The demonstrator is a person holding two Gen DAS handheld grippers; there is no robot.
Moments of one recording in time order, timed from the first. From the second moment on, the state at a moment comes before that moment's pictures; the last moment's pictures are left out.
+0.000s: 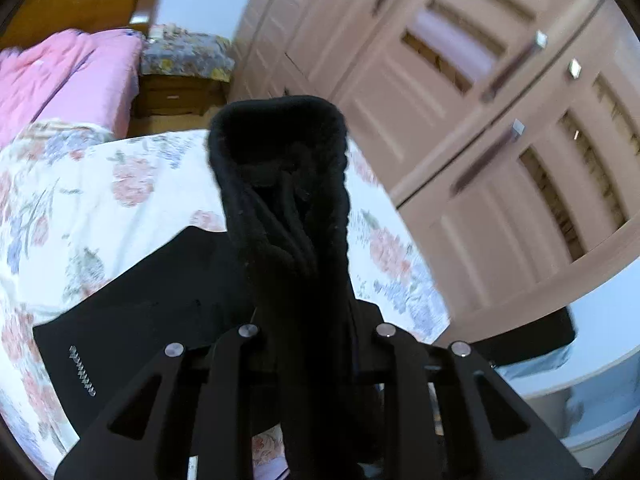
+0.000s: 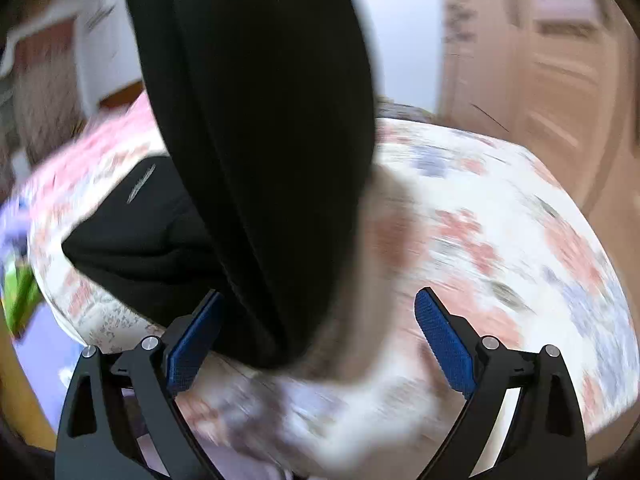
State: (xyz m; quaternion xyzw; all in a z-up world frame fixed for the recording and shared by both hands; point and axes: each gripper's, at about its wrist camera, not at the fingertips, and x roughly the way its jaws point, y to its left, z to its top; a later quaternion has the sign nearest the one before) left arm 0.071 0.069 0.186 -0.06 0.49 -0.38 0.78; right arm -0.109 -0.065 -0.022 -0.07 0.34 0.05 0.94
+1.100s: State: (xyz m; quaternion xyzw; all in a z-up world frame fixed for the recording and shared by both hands) left arm 0.018 0.362 -0.046 -0.36 0.40 -0.24 0.81; right arm -0.117 -0.027 -0.031 -0.22 0.35 0.07 0.91
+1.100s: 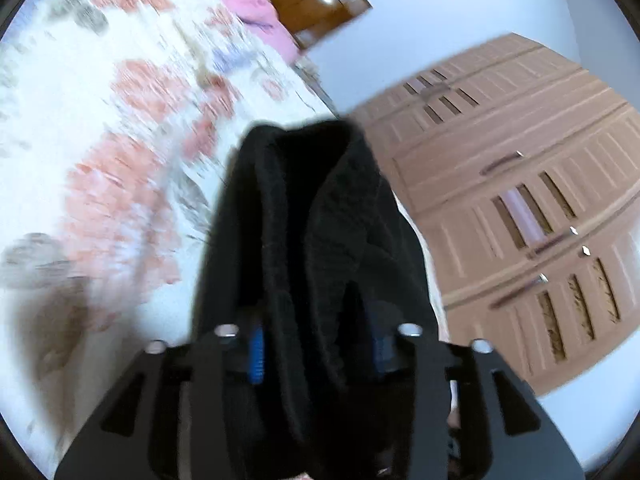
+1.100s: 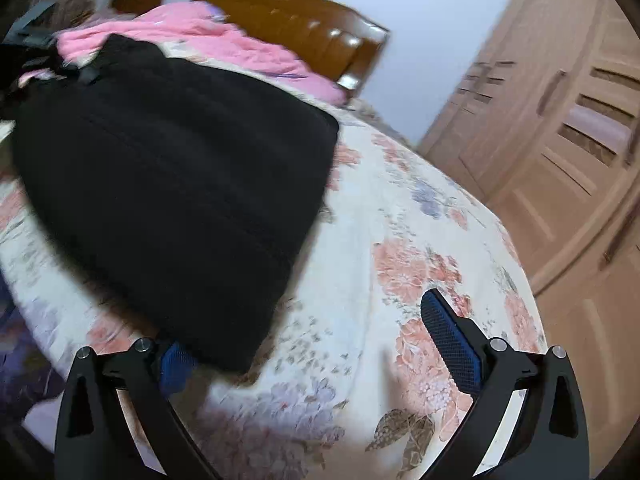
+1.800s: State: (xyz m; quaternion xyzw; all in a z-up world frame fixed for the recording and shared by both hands) left arm 0.009 0.260 -0.016 -0.10 0.40 -0.21 0.89; right arm 0.106 -0.033 0.004 0.07 0.40 0.38 0.83
